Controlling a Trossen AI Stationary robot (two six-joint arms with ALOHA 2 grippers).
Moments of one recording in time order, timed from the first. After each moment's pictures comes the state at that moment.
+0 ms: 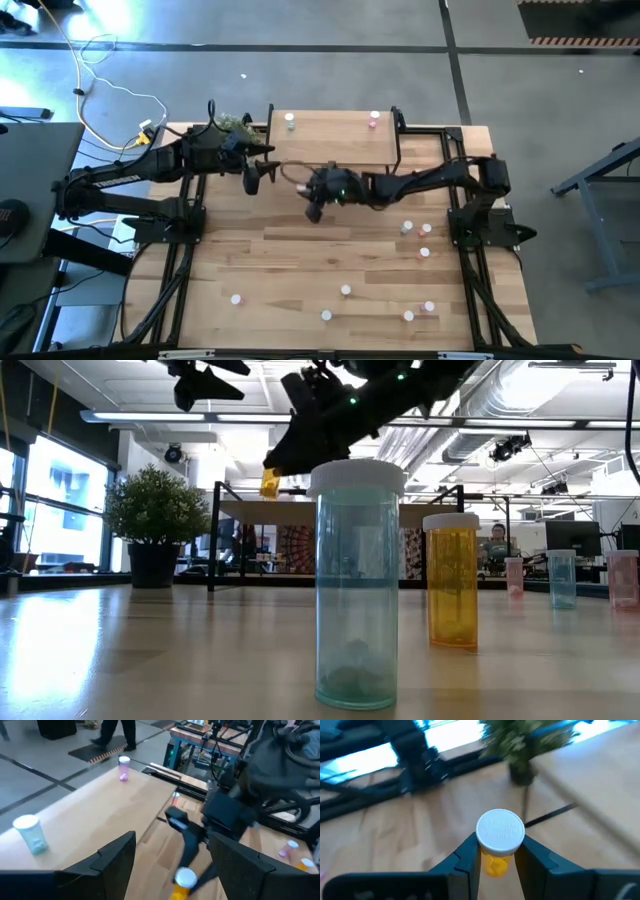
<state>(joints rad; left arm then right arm) 0.38 0.91 0.91 -0.32 -0.06 -0.21 -0.05 1.81 1.22 0.16 0.20 0.26</state>
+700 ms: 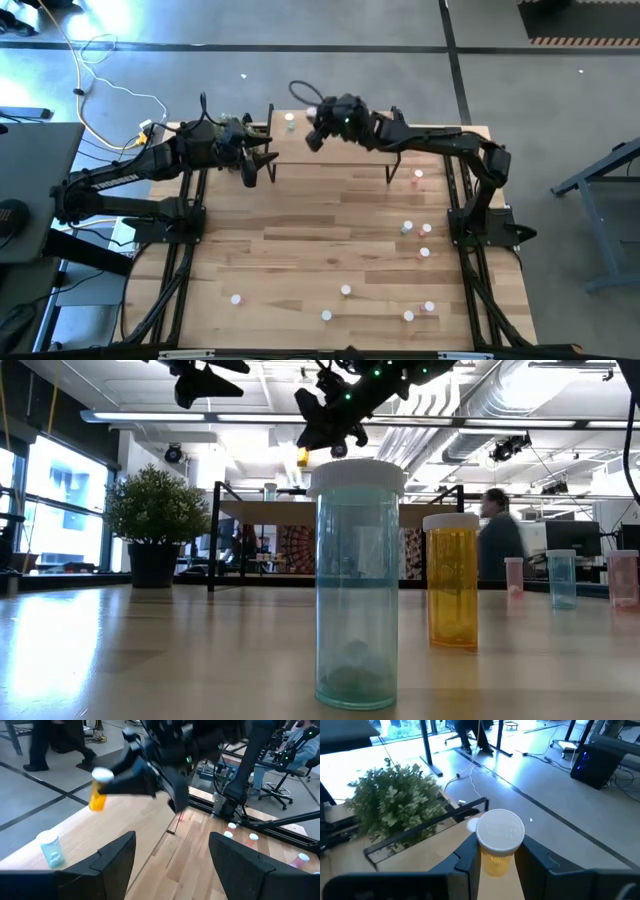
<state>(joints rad) 0.45 0.90 0.91 -0.28 -0.03 -0.18 -0.36 1.80 1.55 -0.10 0.27 0.06</state>
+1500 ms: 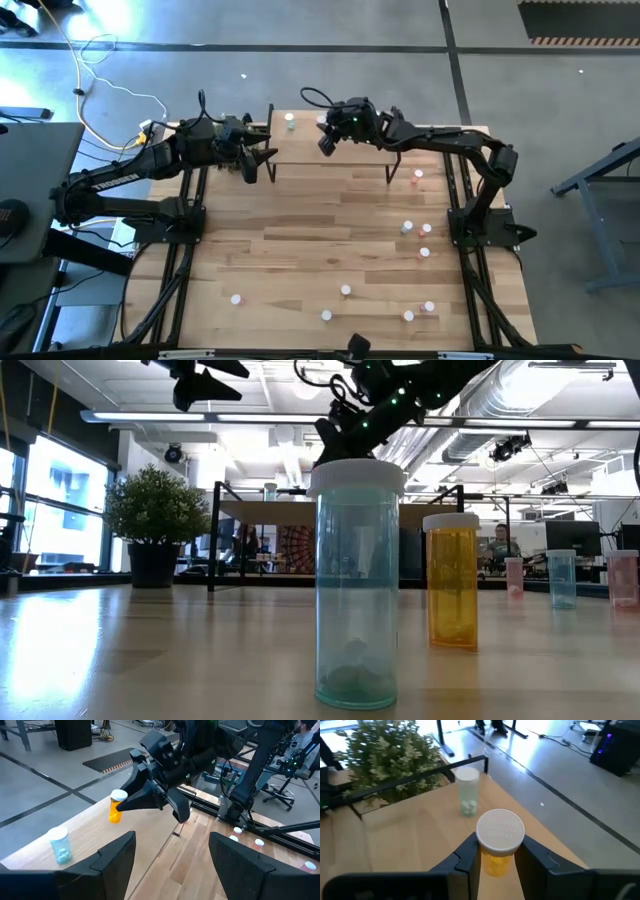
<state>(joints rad) 0.48 0.90 0.91 -0.28 -0.04 -0.21 -0.44 1.76 1.36 -0.02 0.10 0.02</state>
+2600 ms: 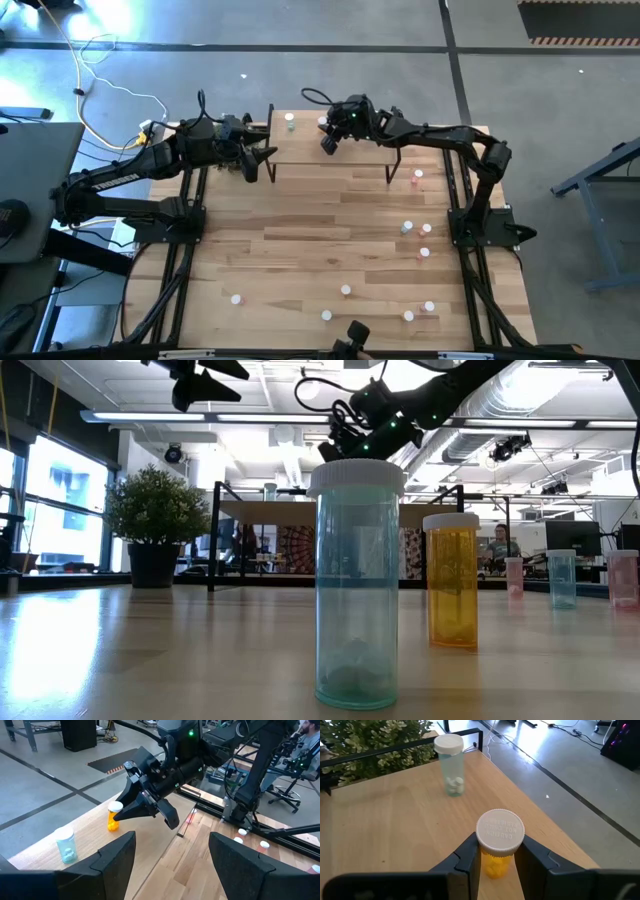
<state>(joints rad) 0.48 0.90 0.91 -0.28 -0.06 -0.21 -0.51 1.82 1.35 0.00 0.01 -0.03</state>
